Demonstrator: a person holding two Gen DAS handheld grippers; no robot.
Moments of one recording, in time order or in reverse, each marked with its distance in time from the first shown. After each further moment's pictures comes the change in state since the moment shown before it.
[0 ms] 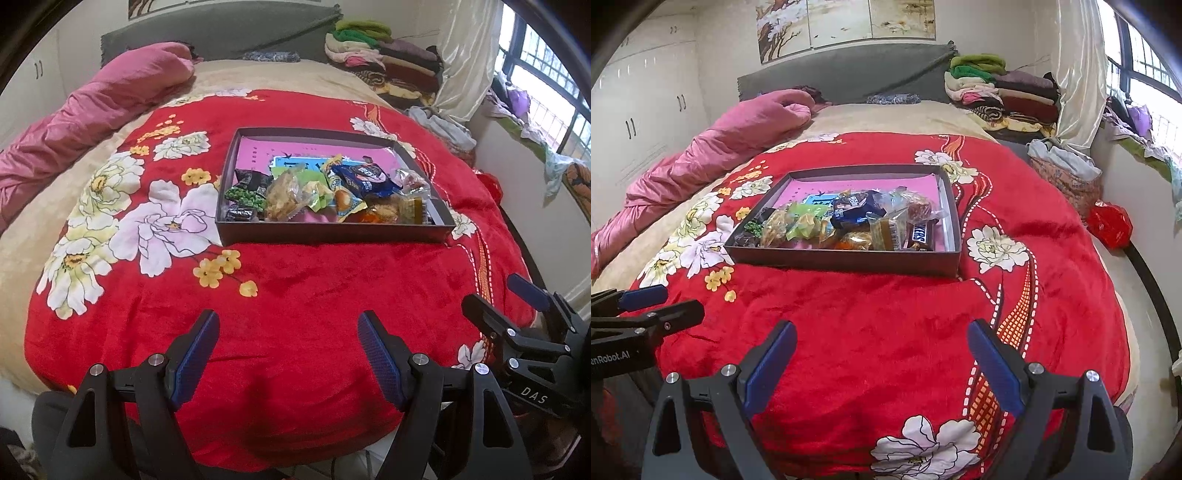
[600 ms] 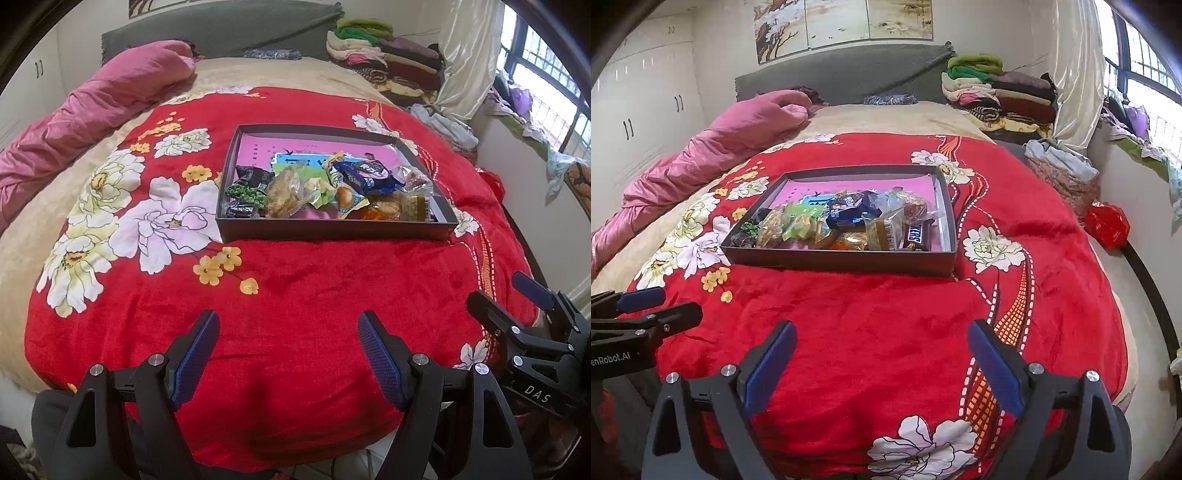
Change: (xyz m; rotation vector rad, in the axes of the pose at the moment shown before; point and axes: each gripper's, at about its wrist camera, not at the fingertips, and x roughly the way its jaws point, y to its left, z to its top) left arm 0.002 -0.001 0.000 -0.002 0.009 0.011; right arm -0.001 -0.003 0.000 0.002 -0.003 -0.012
